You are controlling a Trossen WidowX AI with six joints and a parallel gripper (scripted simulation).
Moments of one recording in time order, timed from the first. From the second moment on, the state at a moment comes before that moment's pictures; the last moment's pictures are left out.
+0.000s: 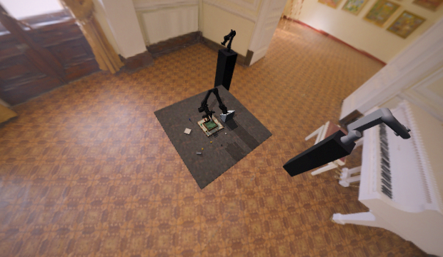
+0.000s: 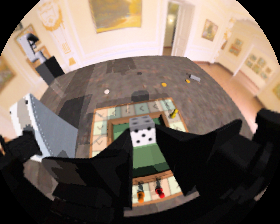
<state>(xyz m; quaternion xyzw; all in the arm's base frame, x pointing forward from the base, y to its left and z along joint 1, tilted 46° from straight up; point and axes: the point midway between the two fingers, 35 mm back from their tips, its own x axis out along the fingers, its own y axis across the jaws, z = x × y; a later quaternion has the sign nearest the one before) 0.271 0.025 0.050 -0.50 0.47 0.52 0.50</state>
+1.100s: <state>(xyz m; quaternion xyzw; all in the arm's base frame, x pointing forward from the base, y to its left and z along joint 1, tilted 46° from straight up) 0.266 0.036 0.034 -0.60 0.62 0.37 0.34</state>
